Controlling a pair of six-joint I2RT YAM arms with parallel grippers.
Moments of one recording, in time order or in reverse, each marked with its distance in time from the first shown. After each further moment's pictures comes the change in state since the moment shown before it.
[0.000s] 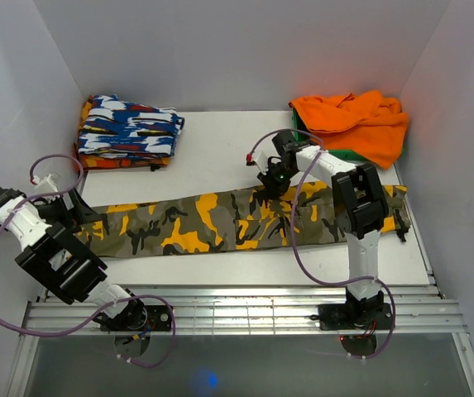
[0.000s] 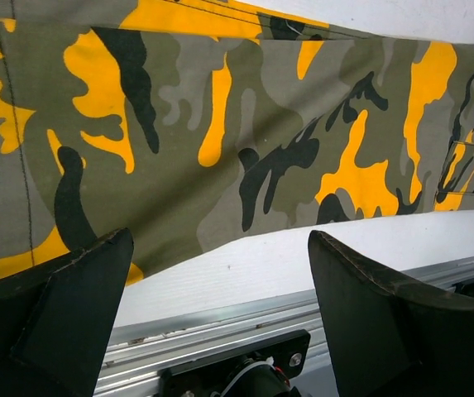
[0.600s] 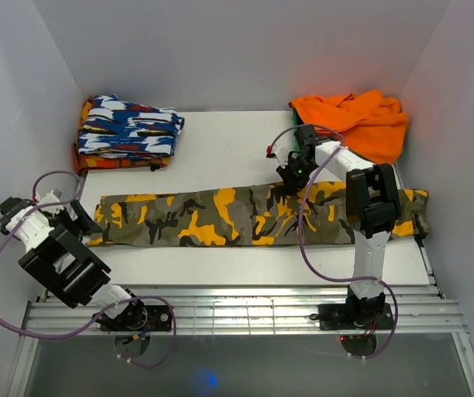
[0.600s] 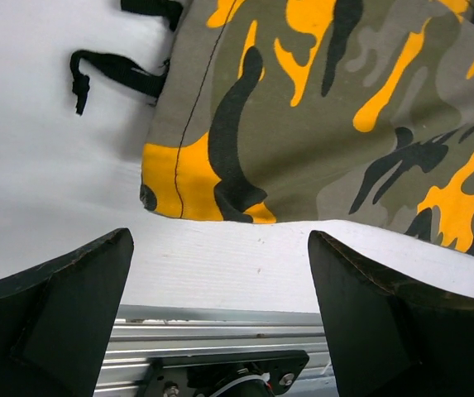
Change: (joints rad) left arm -0.005 -0.035 -0.166 0.188 -0.208 -0.211; right arm -0.131 -0.057 -0.043 -0.048 0.017 0.007
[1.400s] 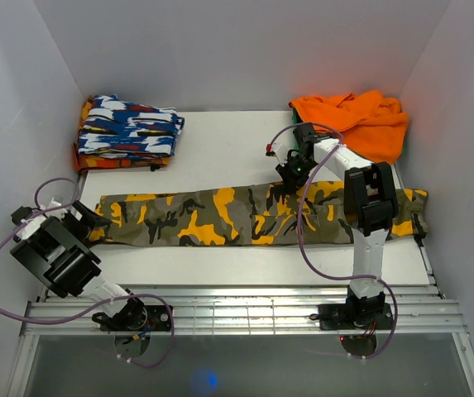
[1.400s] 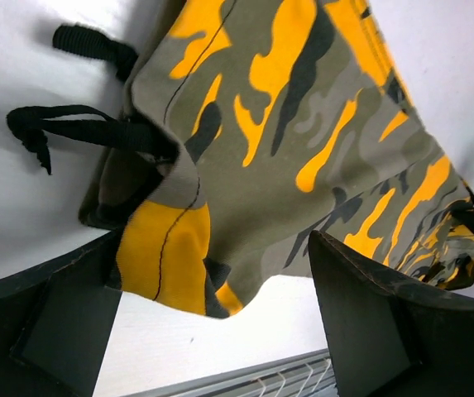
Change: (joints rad) left arm 0.000 0.108 -0.147 0.259 0.184 -0.269; right arm 0.000 0.034 0.061 -0.051 -0.004 0.021
